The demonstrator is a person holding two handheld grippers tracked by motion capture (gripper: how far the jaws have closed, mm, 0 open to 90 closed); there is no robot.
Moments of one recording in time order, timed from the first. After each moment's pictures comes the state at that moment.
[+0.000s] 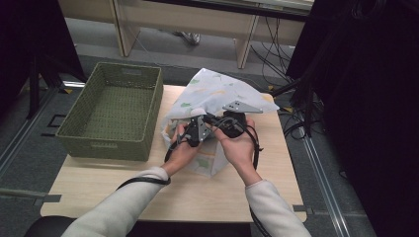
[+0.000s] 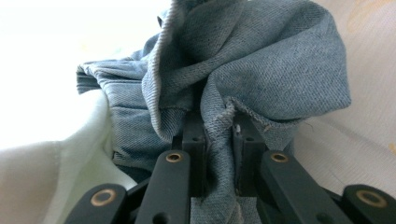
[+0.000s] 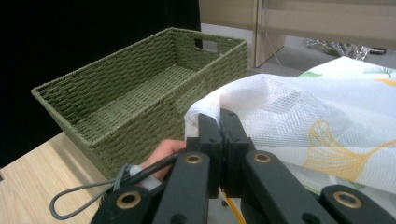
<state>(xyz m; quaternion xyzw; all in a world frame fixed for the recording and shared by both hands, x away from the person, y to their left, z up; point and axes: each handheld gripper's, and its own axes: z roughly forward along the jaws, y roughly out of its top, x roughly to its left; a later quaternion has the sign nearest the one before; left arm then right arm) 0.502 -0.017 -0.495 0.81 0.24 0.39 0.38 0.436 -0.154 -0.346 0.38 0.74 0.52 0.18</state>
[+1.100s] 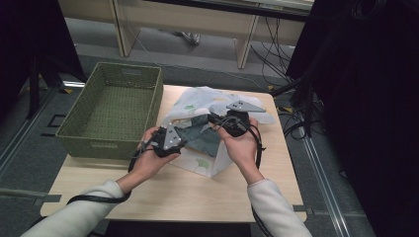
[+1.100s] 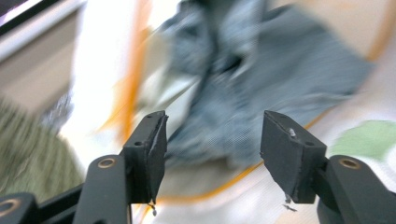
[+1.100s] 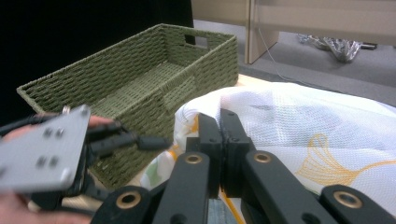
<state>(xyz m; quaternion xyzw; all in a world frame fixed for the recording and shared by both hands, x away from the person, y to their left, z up) 0.450 0.078 -0.468 0.81 0.26 0.33 0.40 0.441 -0.163 -0.349 0.39 0.74 0.51 0.18</state>
